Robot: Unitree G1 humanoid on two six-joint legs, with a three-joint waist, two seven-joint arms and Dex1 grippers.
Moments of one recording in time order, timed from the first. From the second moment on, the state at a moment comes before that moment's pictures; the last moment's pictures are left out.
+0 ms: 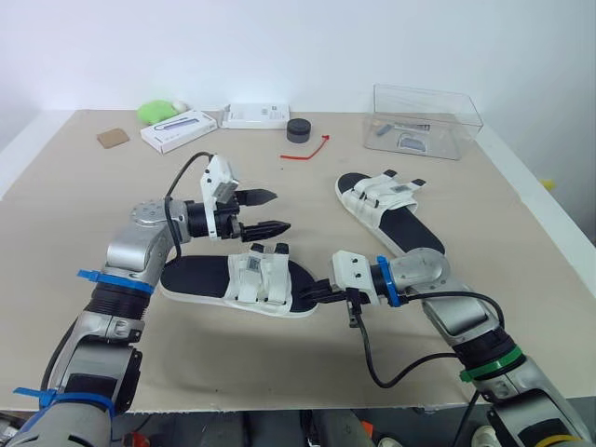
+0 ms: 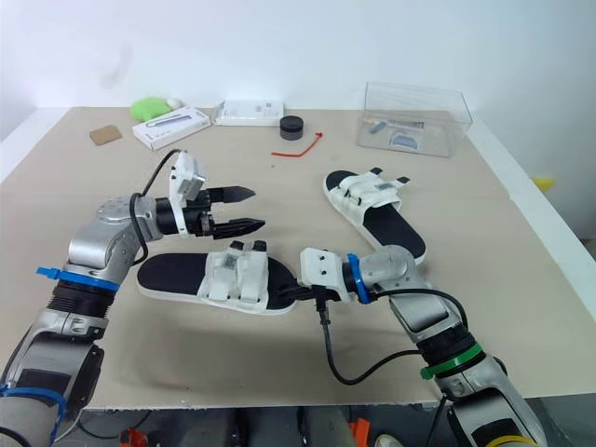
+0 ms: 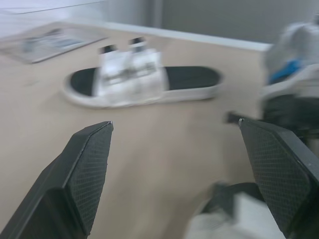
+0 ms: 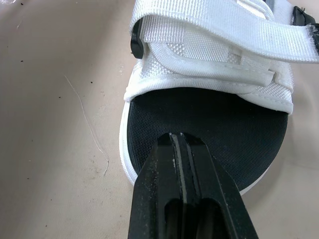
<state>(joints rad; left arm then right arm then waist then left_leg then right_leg) -0.76 0.48 -0.10 0.22 -0.46 0.41 -1.16 -0.52 -0.59 0.36 -0.04 0.11 0.18 1.20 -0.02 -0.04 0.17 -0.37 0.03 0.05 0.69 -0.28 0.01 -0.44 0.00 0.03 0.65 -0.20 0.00</state>
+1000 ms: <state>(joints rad) -0.91 0.48 -0.30 0.61 -0.26 0.44 -1.46 -0.50 -0.59 0.36 -0.06 0.11 0.20 1.17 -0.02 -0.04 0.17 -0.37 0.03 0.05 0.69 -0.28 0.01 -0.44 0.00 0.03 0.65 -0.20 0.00</state>
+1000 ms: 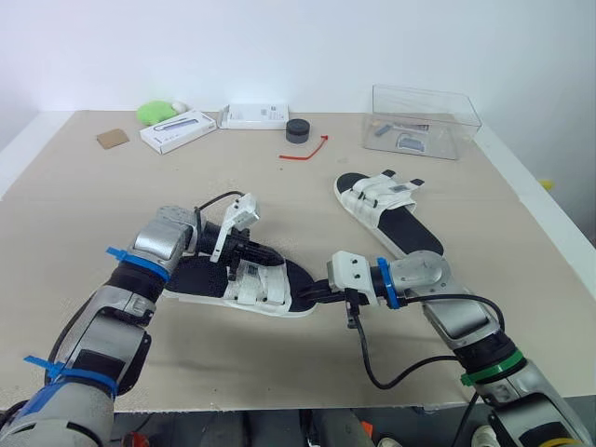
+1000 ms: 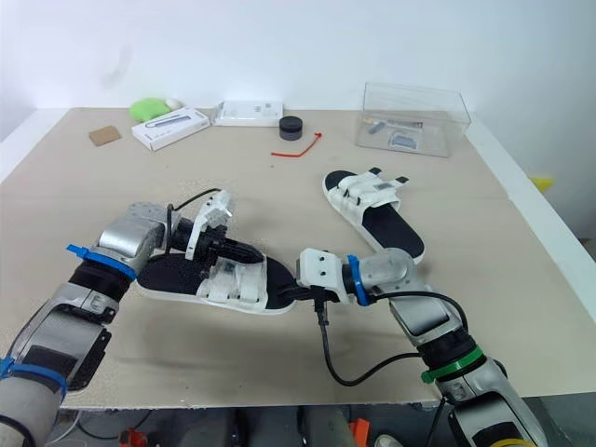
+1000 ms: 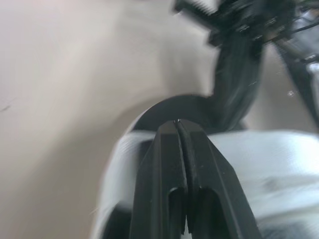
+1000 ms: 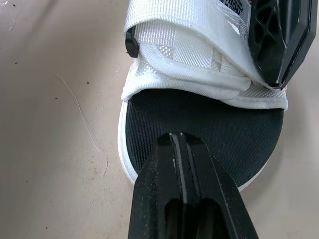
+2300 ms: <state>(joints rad) -0.53 0.70 -0.08 0.24 -0.22 -0.03 -1.34 -0.36 -0.72 -0.09 -0.23 0.55 0.46 1.15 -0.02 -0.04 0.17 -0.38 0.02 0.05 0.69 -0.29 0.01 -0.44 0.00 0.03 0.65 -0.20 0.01</state>
